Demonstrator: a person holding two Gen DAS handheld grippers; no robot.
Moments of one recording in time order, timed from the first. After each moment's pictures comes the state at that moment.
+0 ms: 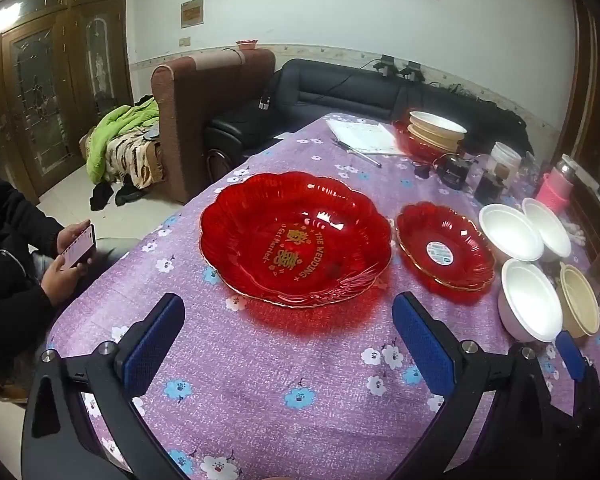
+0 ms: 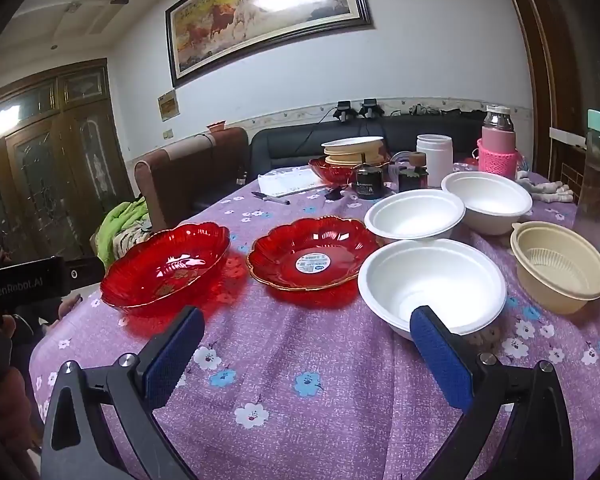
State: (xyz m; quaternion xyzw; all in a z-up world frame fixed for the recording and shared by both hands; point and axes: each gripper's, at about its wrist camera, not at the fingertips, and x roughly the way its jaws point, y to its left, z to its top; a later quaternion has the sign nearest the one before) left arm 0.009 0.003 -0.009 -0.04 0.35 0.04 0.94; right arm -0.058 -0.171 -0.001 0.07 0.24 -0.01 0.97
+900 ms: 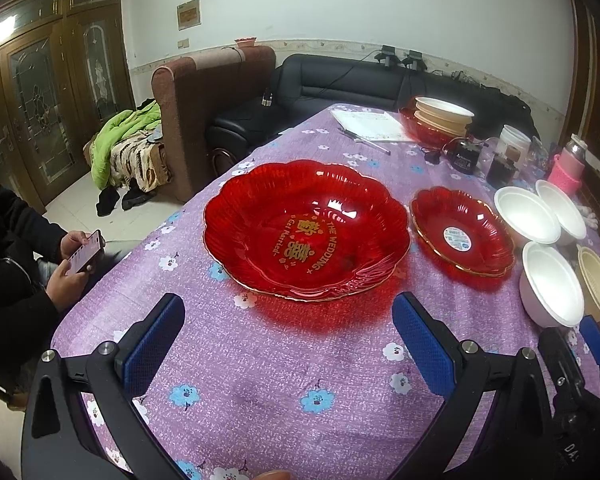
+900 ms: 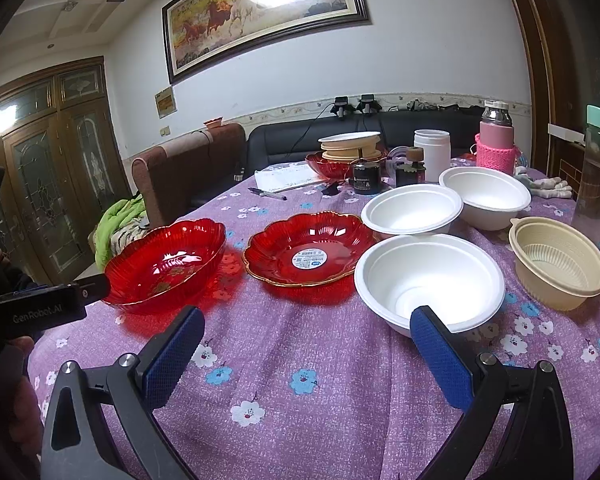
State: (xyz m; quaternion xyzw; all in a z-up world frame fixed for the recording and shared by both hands) left arm 0.015 0.003 -0.027 -0.01 0.35 0.05 0.93; right arm -0.053 -0.172 -0.004 0.07 0.26 -0.01 0.96
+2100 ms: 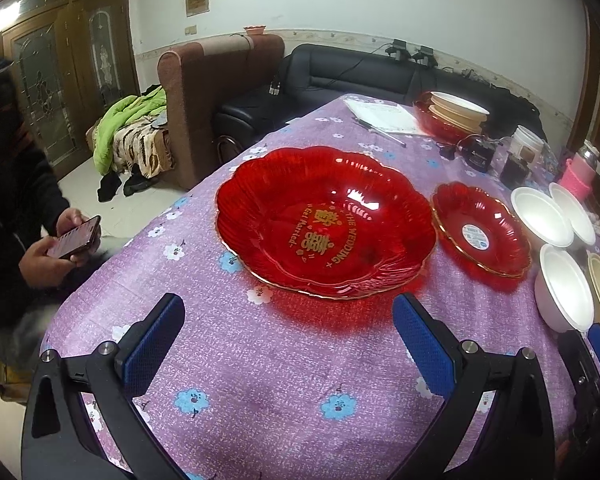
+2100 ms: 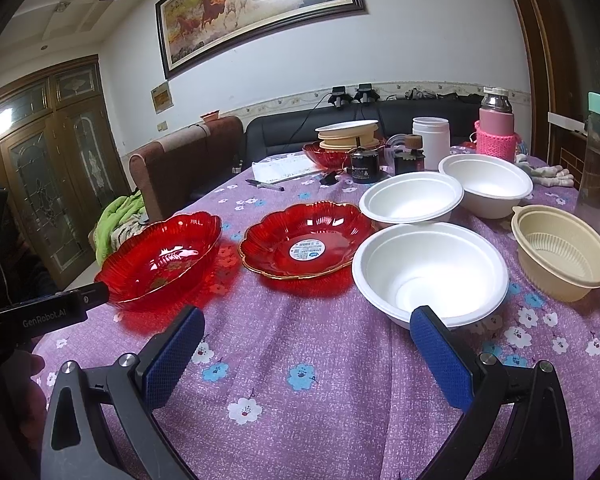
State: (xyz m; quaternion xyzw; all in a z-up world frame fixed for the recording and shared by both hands) left arm 0.027 0.021 -0.041 -0.03 0.37 0.06 0.93; right arm -0.049 -0.175 -0.011 0.08 0.27 -0.01 0.96
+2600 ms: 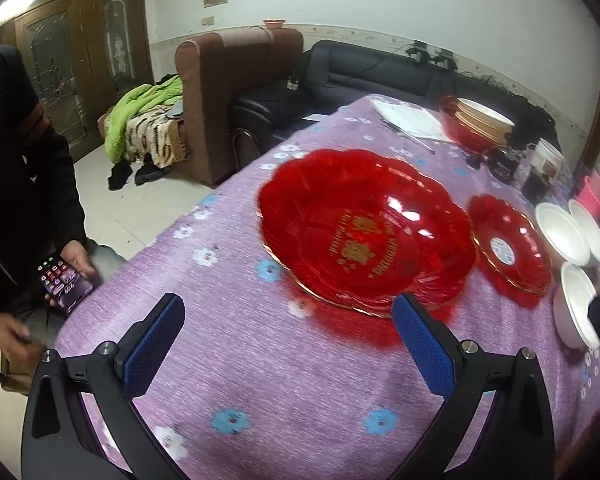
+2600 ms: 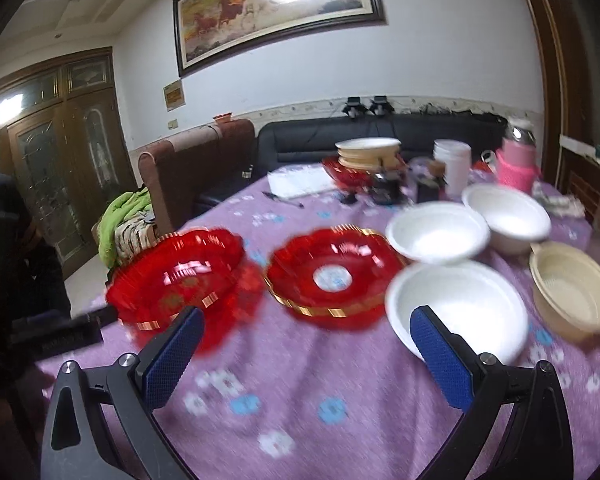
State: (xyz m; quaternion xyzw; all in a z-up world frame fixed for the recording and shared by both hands) left arm 0.039 0.056 -0.042 -0.05 0.38 0.08 0.92; right arm -0.021 -0.143 0.020 0.05 0.26 0.00 0.96
